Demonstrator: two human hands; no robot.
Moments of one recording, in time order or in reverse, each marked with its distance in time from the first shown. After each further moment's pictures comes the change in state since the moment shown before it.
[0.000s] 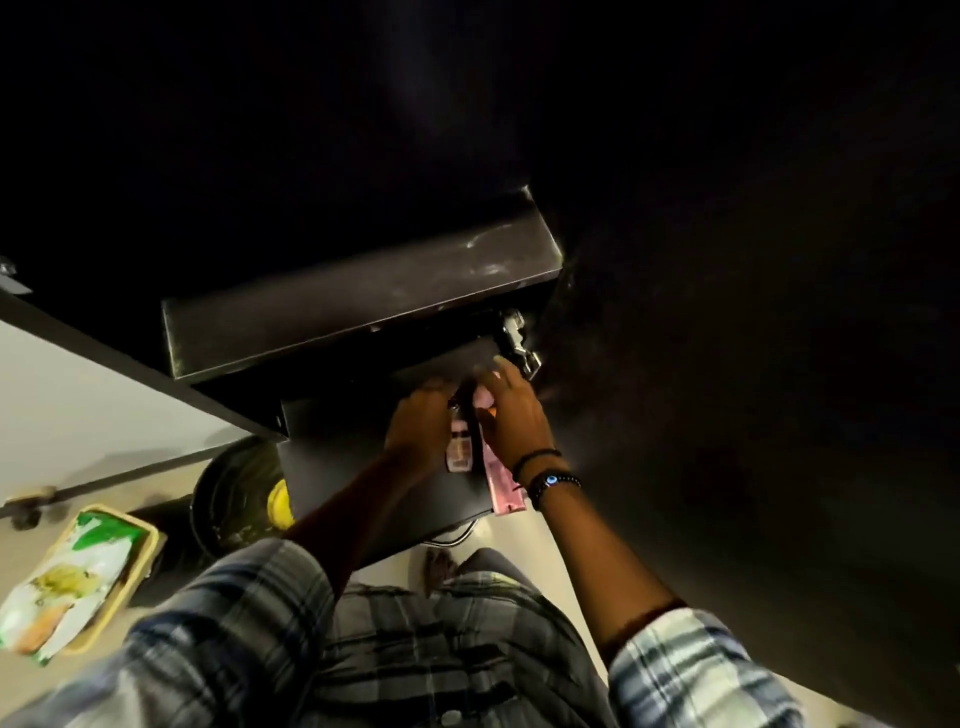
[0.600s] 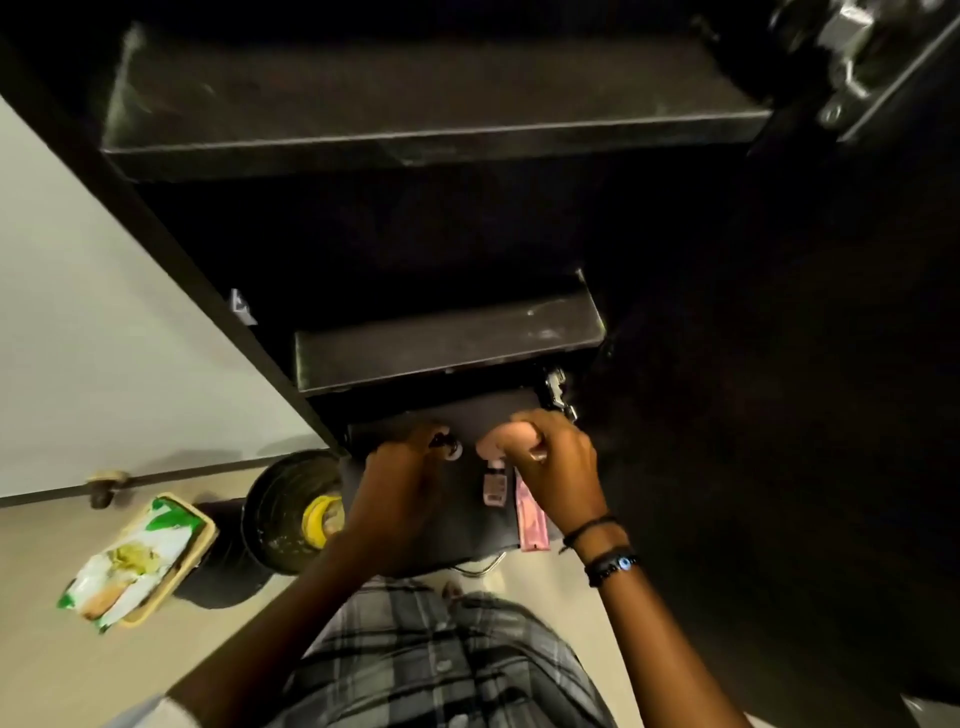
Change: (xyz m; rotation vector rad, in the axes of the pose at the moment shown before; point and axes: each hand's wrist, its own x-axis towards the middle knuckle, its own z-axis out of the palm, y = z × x) left_hand -0.112 0.007 -0.106 -0.123 0.282 -0.016; right_hand -0.043 -0.063 -0.079 0.266 0.099 -0.094
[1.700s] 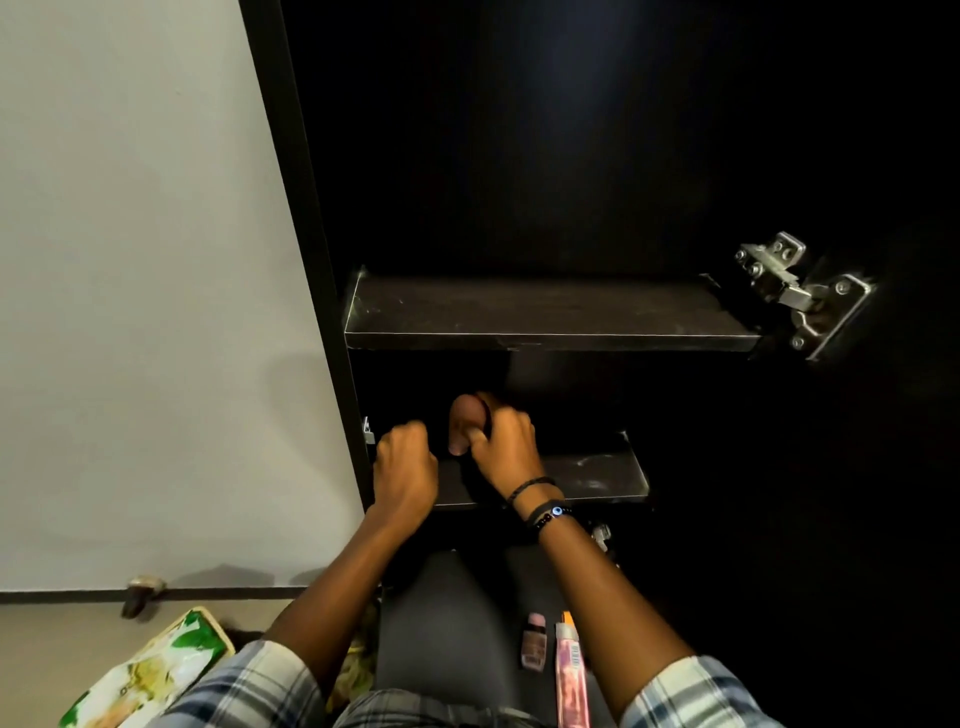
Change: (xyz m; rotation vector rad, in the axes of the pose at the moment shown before) left_hand 0.075 0.026 -0.103 0.146 0.385 -0.283; right_hand 0.109 -0.165 0.014 0.000 -0.066 -0.193
